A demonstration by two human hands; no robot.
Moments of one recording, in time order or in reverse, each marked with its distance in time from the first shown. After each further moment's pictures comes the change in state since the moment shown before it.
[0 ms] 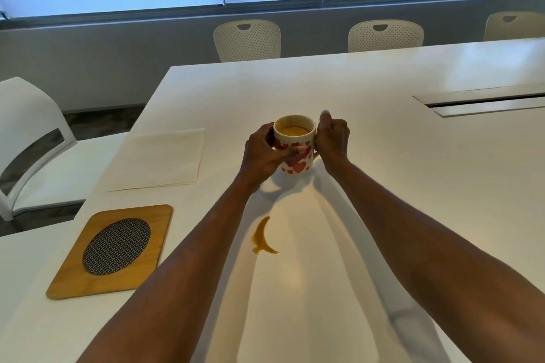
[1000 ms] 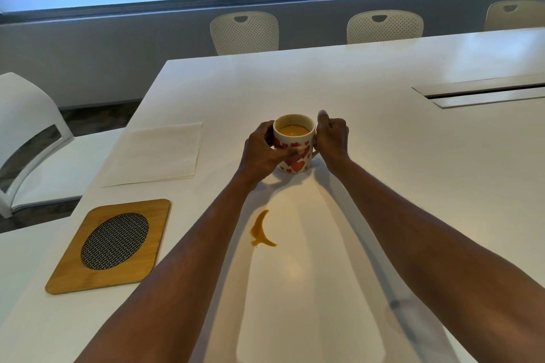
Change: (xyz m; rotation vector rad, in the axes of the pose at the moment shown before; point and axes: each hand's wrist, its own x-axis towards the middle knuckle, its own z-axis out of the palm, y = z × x) left_hand -0.003 -0.014 0.003 -0.003 -0.031 -0.014; right_hand -0.008 0.008 -0.007 -0.036 -0.068 0.011
